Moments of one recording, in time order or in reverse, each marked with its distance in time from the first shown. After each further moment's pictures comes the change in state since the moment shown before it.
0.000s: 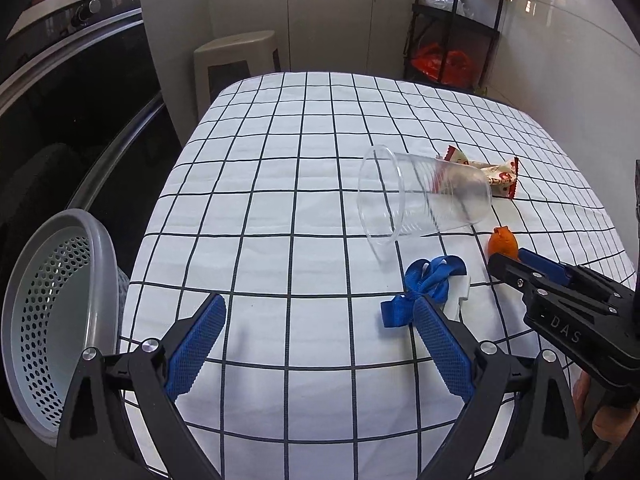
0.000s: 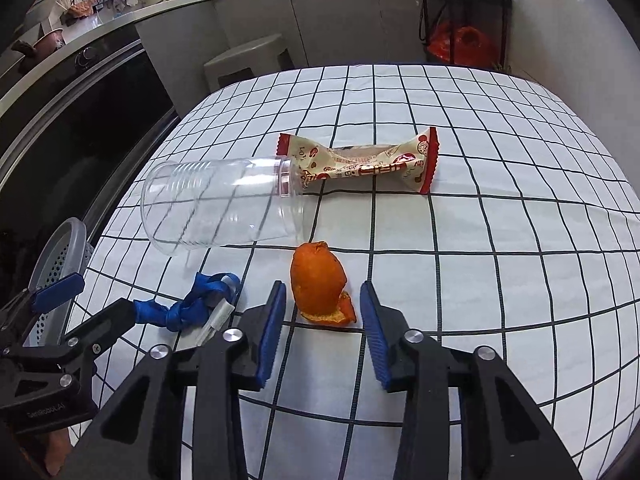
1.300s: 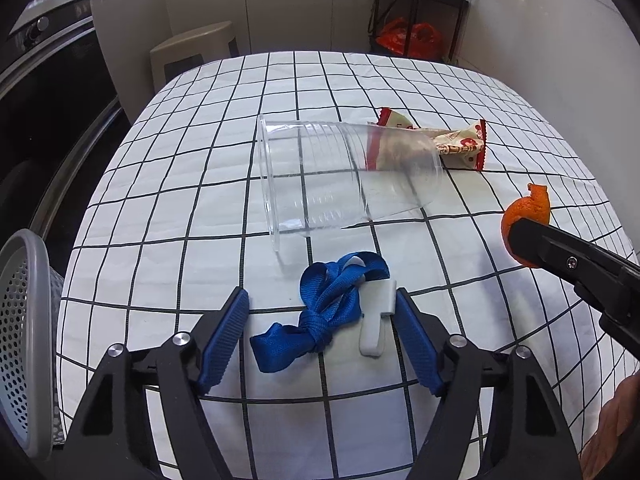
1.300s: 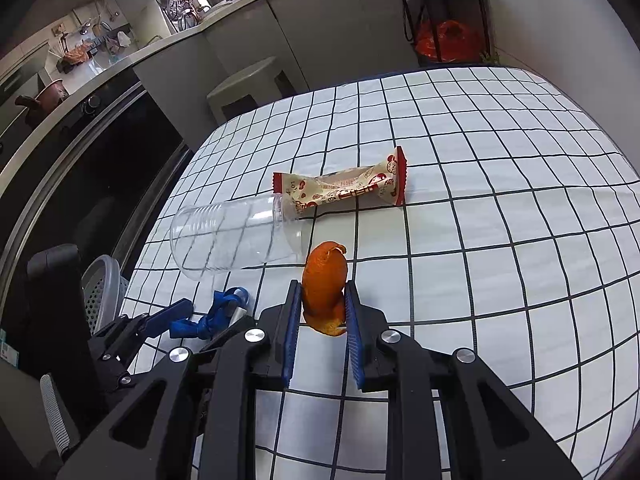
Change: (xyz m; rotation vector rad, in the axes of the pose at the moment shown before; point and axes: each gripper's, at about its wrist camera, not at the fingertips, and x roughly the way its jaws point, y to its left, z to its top) left arm 0.036 -0.058 0.001 0.078 0.047 -0.056; right arm -0.039 -0.027 0.003 0.122 -0.045 0.100
